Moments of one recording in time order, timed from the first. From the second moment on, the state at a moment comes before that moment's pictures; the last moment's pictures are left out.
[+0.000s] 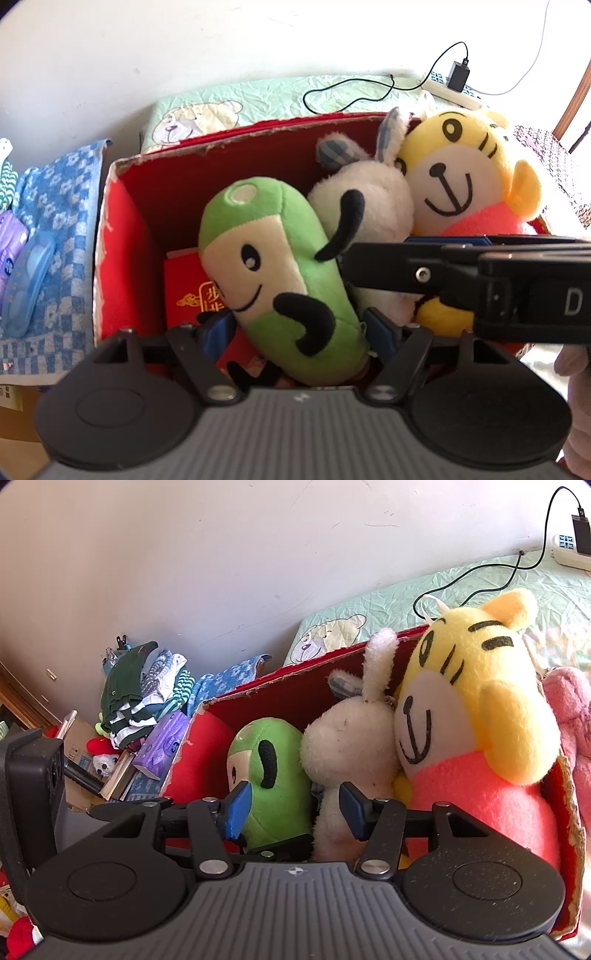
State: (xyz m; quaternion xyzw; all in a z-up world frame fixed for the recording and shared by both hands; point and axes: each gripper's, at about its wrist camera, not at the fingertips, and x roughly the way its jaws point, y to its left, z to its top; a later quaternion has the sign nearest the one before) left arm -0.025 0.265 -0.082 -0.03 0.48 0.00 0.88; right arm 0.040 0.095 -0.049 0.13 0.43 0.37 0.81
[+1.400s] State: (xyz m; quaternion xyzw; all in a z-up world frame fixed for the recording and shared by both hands) left arm -0.052 0.248 -0.049 -0.04 0.44 0.02 0.90; right arm 0.016 0.057 -0.032 0.19 0.40 0.35 0.83
